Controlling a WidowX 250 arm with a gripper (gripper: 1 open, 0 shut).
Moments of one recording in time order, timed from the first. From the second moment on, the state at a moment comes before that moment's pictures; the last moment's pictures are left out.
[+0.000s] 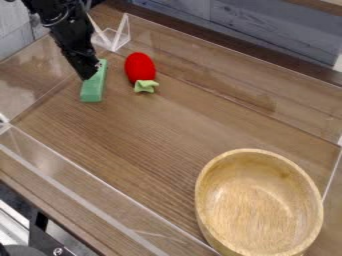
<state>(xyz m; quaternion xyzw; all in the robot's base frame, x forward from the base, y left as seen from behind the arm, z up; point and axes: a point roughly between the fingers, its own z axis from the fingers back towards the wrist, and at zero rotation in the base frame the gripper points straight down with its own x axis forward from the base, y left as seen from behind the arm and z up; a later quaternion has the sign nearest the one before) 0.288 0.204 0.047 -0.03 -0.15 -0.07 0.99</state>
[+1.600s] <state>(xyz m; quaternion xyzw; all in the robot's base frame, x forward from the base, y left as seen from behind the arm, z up) 0.288 0.161 0.072 -0.05 -0.16 -0.08 0.98</state>
